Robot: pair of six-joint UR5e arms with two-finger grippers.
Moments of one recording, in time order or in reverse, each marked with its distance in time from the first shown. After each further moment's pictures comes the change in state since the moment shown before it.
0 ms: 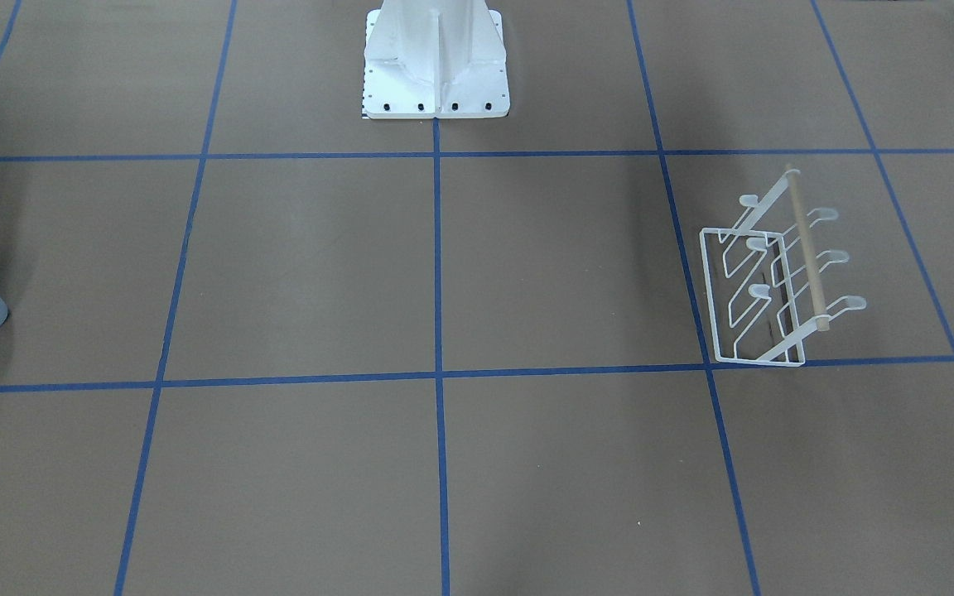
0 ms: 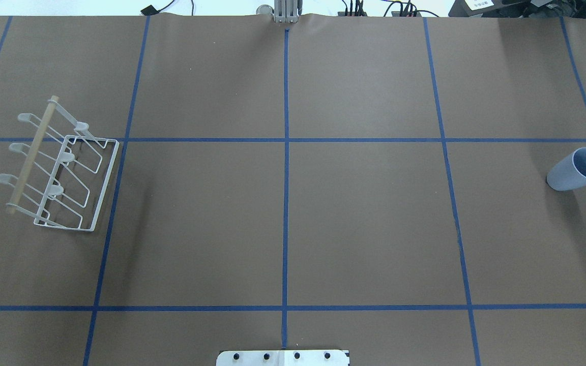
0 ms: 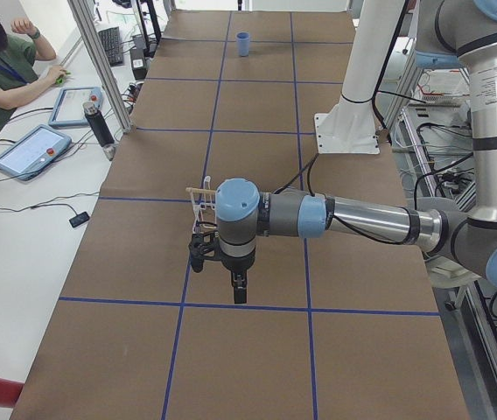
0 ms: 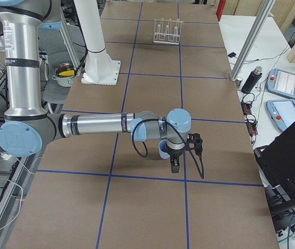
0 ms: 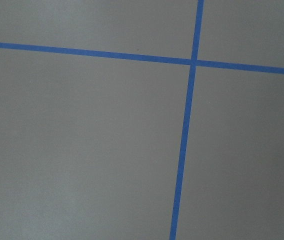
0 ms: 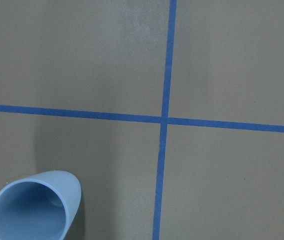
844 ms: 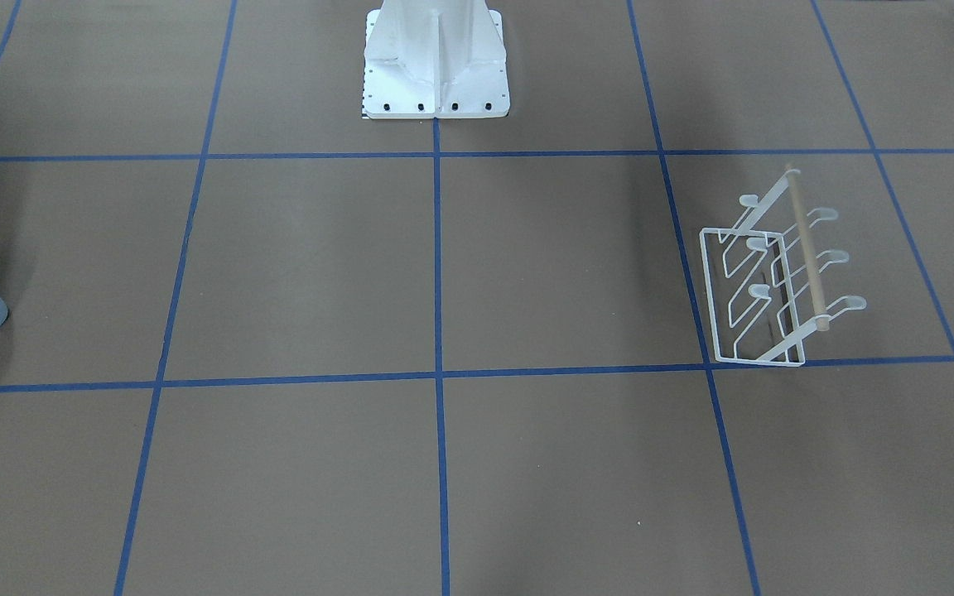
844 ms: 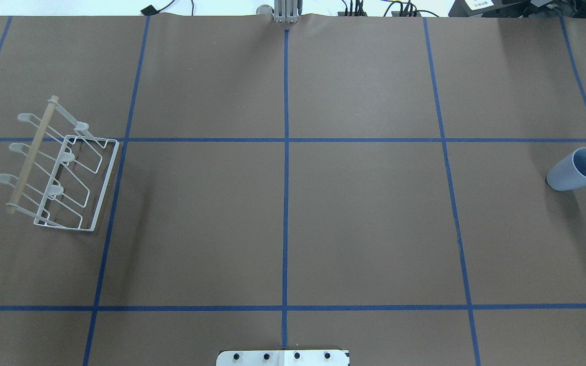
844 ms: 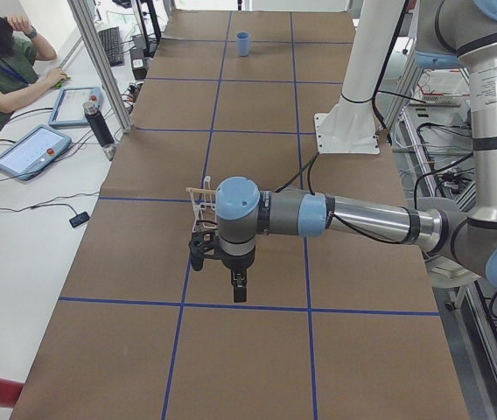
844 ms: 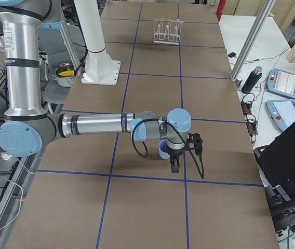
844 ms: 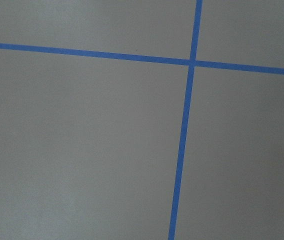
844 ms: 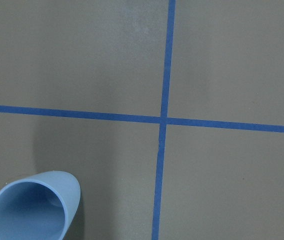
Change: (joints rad) left arm 0.000 -0.001 -0.009 0.003 -0.002 -0.001; right arm 0.000 -0.001 0.002 0.004 -0.005 0.006
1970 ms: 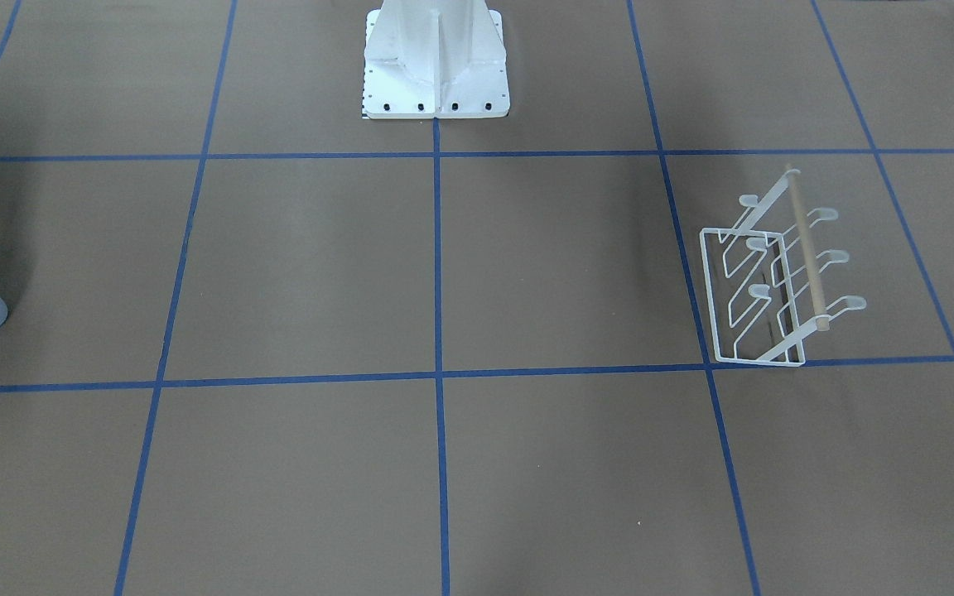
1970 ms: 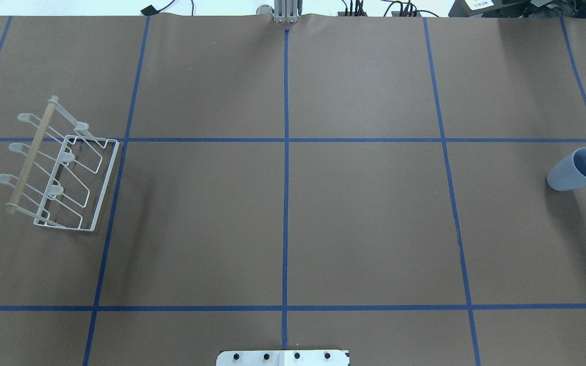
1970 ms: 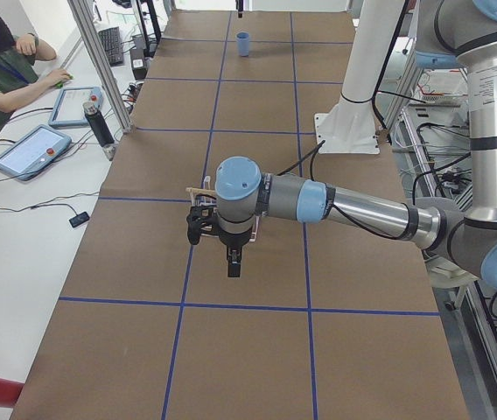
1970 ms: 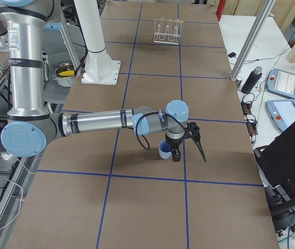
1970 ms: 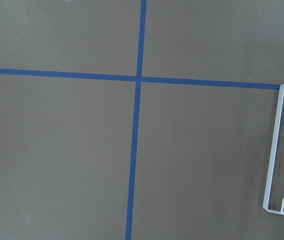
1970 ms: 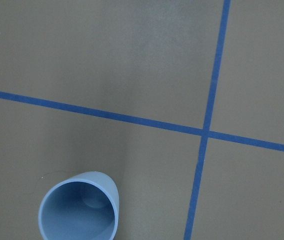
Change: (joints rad) left arm 0.008 -0.020 -0.057 -0.014 -0.108 -0.009; right arm -0.121 -0.015 0.030 0.090 0.004 0.003
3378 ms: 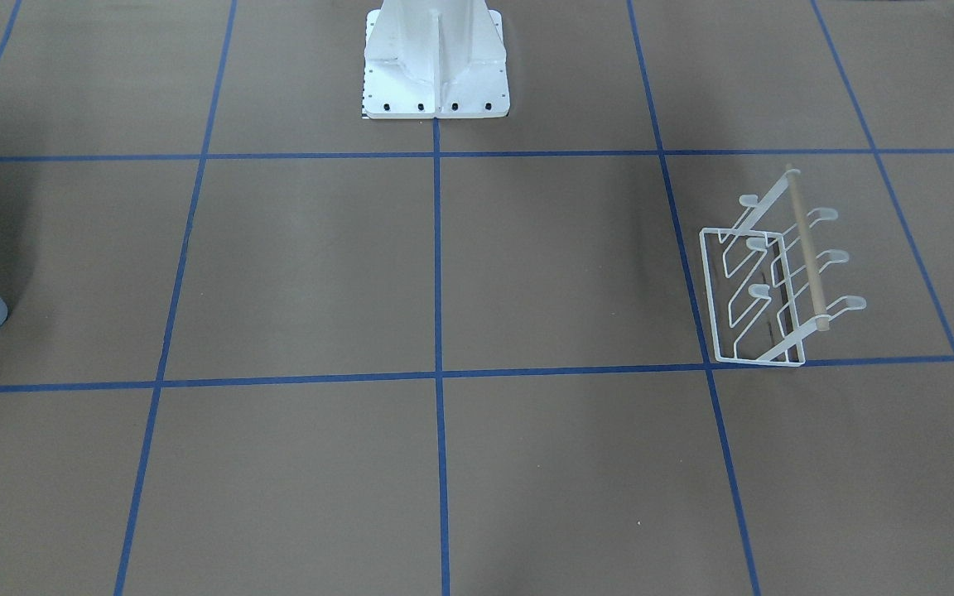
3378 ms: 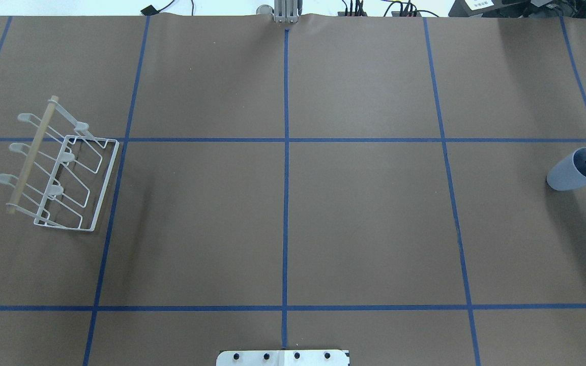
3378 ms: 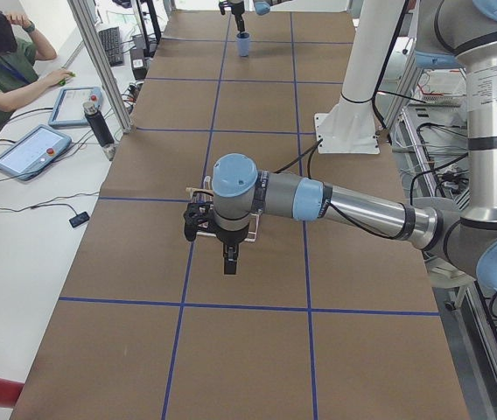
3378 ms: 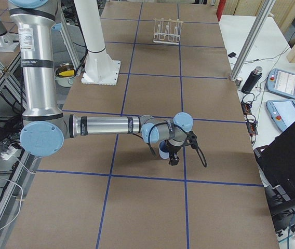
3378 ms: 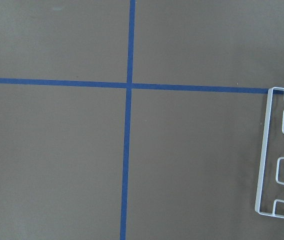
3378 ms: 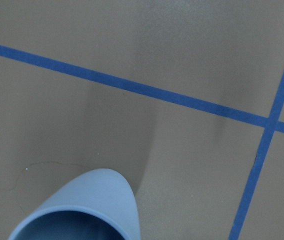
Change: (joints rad) left arm 0.002 -0.012 0.004 0.001 0.002 0.008; right arm -0.125 0.061 -0.167 0.050 0.008 0.003
